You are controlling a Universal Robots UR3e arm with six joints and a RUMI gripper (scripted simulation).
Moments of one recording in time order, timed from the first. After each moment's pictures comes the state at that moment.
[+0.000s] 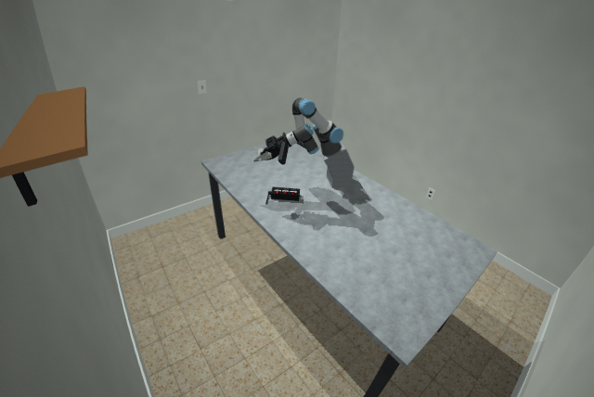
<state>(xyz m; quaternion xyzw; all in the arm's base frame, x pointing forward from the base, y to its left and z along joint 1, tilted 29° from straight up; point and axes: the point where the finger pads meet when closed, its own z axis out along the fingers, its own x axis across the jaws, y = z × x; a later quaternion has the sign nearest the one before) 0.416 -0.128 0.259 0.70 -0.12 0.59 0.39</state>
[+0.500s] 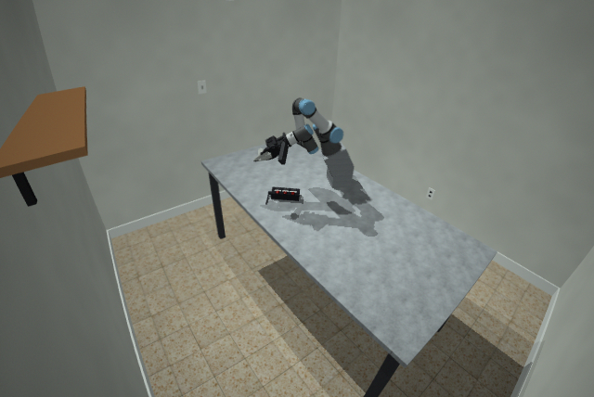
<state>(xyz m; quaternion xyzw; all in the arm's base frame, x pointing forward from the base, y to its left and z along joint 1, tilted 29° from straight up) 0.416 -0.128 0.258 0.70 -0.12 0.59 0.39</state>
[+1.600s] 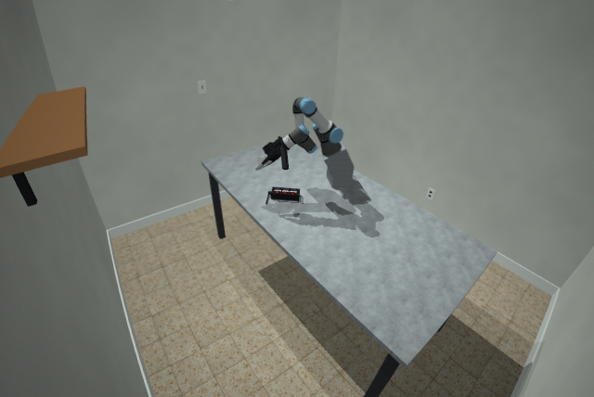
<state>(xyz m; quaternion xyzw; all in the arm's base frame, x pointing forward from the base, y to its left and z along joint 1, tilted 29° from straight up) 0.439 -0.125 0.216 0.76 0.05 0.47 0.45</state>
